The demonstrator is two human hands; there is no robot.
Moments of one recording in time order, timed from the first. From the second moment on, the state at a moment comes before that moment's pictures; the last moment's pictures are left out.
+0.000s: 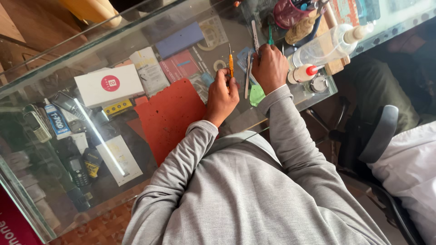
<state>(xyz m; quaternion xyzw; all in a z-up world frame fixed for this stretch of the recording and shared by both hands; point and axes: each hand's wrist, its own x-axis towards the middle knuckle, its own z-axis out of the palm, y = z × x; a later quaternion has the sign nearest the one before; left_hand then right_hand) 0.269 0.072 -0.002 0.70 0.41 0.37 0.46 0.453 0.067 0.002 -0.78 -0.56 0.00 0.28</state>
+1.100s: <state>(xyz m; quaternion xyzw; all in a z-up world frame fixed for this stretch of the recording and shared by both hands) 0.269 0.078 -0.006 0.62 0.33 0.39 0.60 0.525 0.083 0.100 -0.69 -0.55 -0.13 0.45</state>
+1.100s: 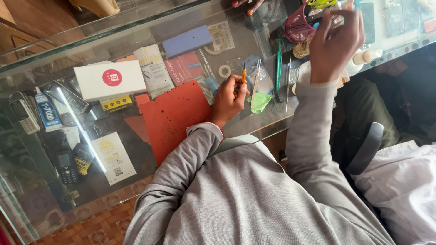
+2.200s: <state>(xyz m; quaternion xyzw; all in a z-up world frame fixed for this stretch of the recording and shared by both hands) 0.290 0.110 0.023 0.67 0.39 0.26 0.57 0.547 0.076 0.114 -0.62 -0.55 -0.11 0.55</state>
